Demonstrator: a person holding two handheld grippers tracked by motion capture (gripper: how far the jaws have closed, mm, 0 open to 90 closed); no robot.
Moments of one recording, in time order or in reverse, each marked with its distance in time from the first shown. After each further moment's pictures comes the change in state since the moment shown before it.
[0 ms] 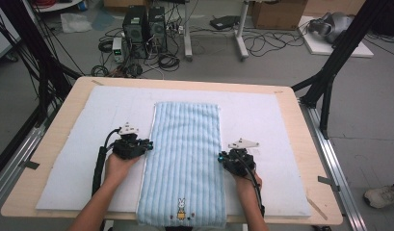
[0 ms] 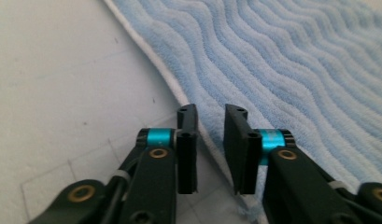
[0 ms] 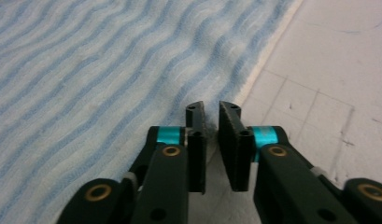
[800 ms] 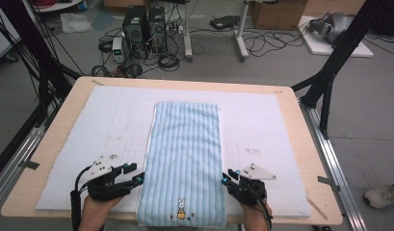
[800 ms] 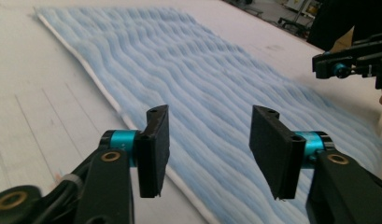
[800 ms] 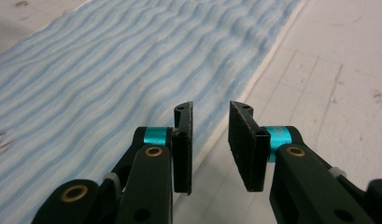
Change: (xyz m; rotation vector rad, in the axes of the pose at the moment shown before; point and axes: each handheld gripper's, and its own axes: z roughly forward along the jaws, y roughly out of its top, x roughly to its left) left arm -0.040 -0.059 -0.099 -0.285 -0.197 -0.004; right arm 0.035 -0.043 -0.066 -0.132 0.008 0.014
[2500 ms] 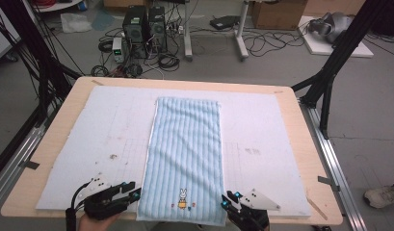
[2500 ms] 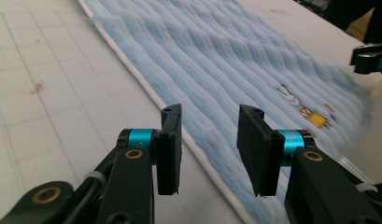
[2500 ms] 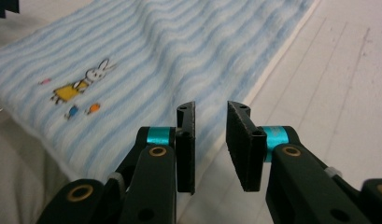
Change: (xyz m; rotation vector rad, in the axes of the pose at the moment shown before) left arm -0.026 -0.032 -0.016 0.128 0.037 -0.095; right arm 0.037 -0.038 -0.037 -0.013 0.018 -0.017
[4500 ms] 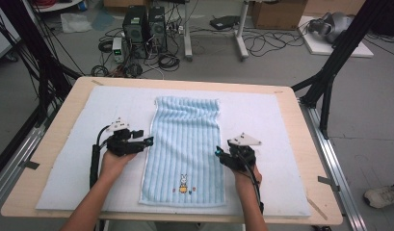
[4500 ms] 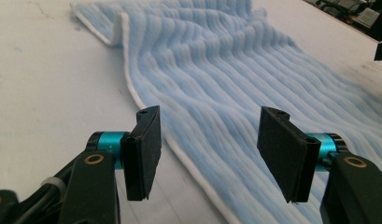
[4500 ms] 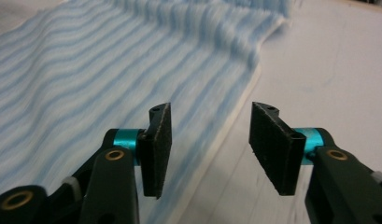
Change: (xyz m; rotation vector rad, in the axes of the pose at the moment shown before) left arm 0.082 0.085 0.085 -0.020 0.055 0.048; right arm -0.072 0.083 0.098 0.013 -0.101 -0.042
